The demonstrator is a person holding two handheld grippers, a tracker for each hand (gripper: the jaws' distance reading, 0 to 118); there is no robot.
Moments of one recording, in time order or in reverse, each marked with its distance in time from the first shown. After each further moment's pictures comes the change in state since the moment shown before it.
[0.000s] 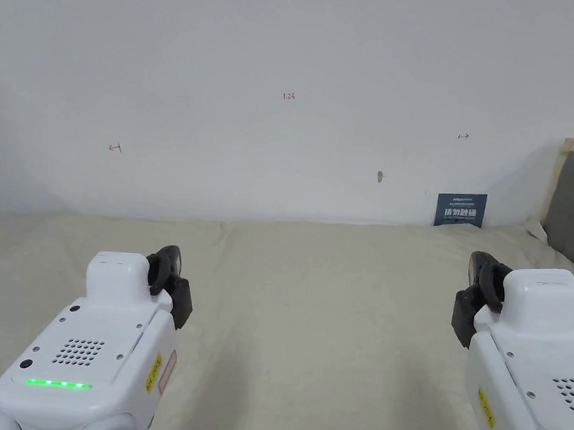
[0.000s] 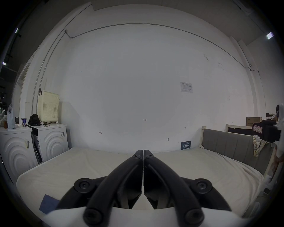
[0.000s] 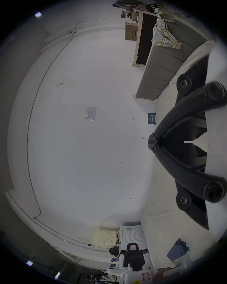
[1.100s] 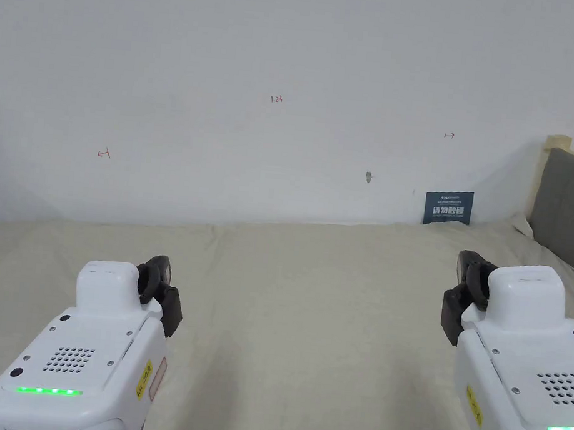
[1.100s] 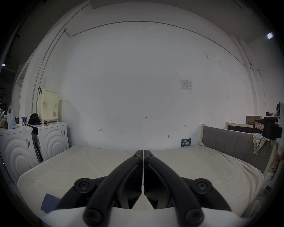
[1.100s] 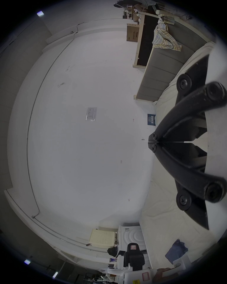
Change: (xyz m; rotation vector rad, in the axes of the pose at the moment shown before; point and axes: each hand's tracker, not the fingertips) left arm -0.004 -0.003 0.005 -0.024 -0.002 -0.002; right arm -0.003 0.002 0.009 -0.002 -0.009 0.015
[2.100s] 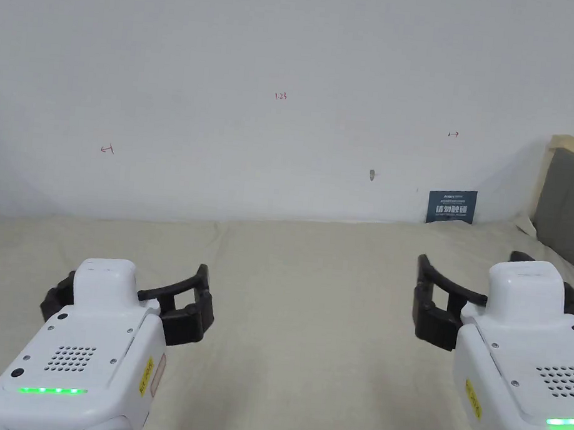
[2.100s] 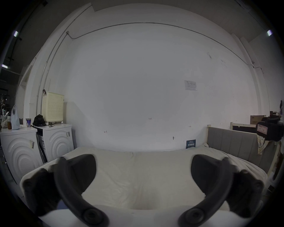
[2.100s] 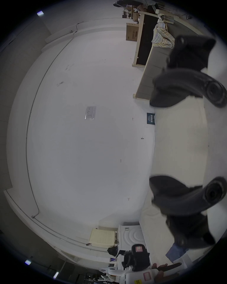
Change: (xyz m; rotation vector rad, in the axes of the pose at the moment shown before) left arm -0.006 -0.003 0.002 0.019 0.053 -0.007; right arm -0.009 0.003 -0.003 -0.011 0.008 -0.004
